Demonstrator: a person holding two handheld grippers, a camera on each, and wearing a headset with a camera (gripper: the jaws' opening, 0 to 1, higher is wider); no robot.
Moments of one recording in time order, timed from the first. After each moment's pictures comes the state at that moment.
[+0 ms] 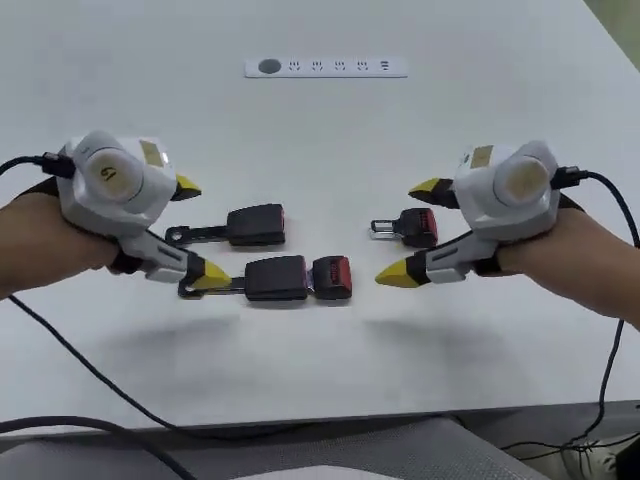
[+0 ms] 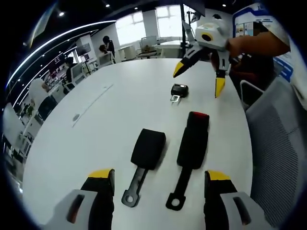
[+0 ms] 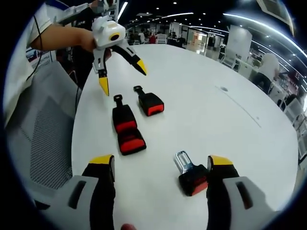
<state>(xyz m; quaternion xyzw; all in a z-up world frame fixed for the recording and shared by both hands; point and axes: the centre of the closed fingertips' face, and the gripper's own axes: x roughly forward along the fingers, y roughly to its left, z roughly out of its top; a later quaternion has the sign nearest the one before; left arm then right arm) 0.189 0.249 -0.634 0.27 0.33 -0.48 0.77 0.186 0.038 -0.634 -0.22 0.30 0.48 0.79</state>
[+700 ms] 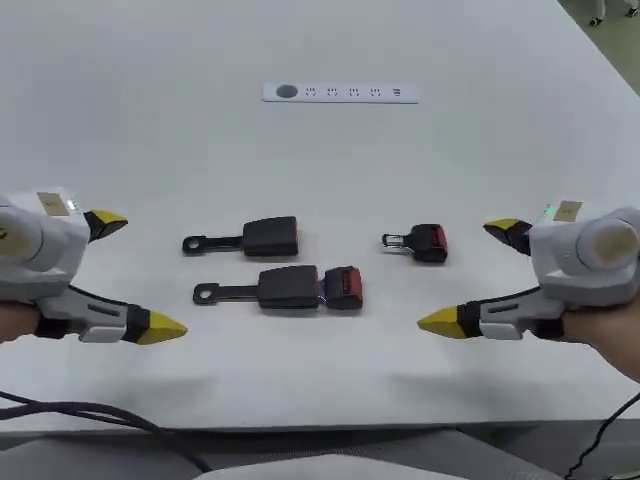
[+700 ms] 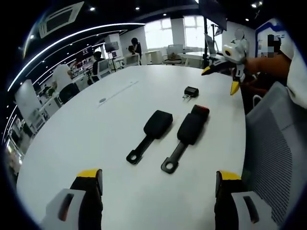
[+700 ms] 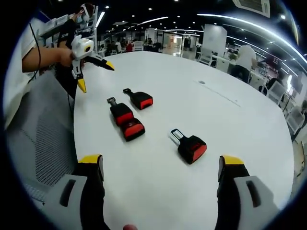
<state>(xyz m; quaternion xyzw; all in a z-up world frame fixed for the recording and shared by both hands) 0.146 0.316 -0.624 0.21 0.31 -0.39 0.84 0.152 -0.012 -0.628 -0.15 0.29 0.40 0.86</state>
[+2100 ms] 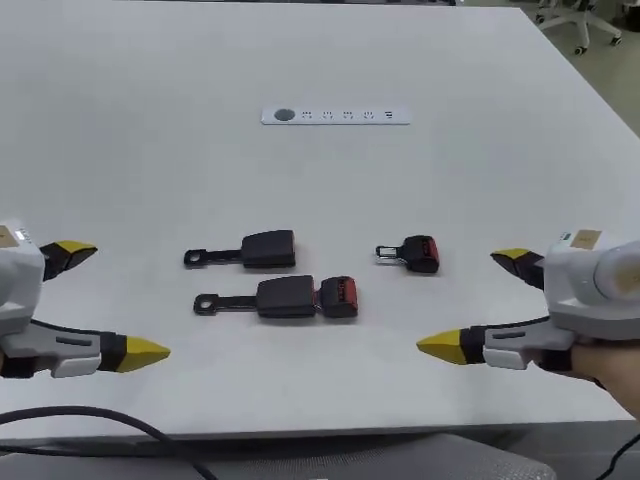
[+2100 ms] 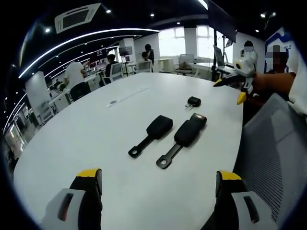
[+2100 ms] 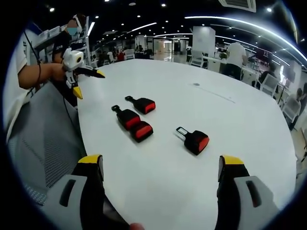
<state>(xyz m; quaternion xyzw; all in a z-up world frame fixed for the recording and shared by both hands) 0.118 0.324 -0.603 0.16 0.29 -0.36 0.87 0.124 -0.014 -0.612 -0.11 0.28 0.38 0.88</state>
